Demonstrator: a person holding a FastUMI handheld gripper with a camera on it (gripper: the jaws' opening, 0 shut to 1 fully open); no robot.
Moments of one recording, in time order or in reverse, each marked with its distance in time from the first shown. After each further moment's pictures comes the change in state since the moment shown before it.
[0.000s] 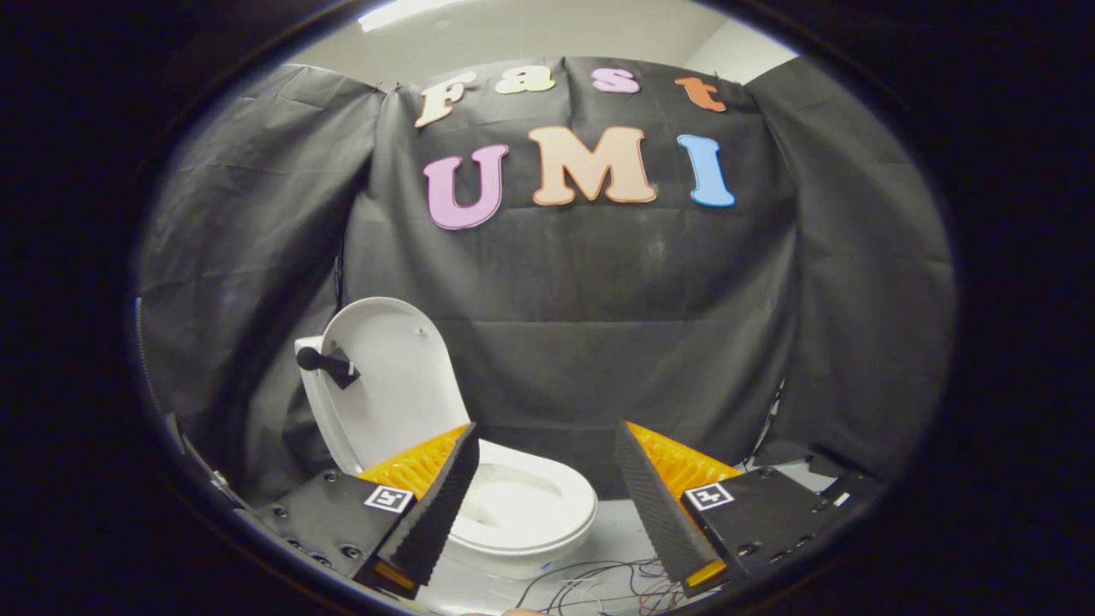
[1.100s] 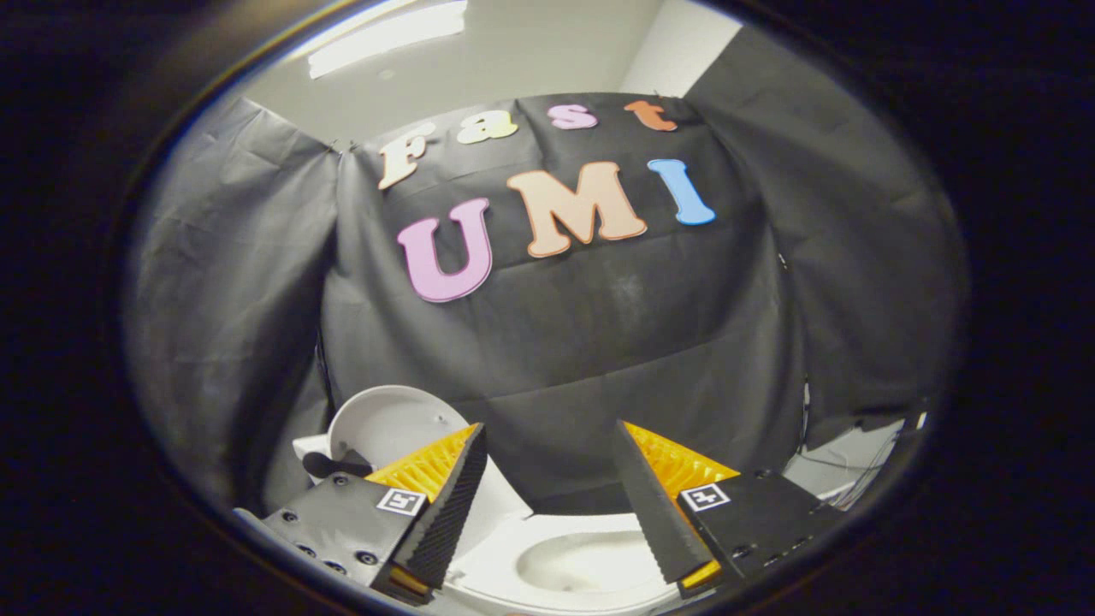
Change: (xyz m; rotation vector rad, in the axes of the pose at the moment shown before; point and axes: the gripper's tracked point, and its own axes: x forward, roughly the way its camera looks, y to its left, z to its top) arm 0.073 0.118 0.039 0.275 -0.289 -0.128
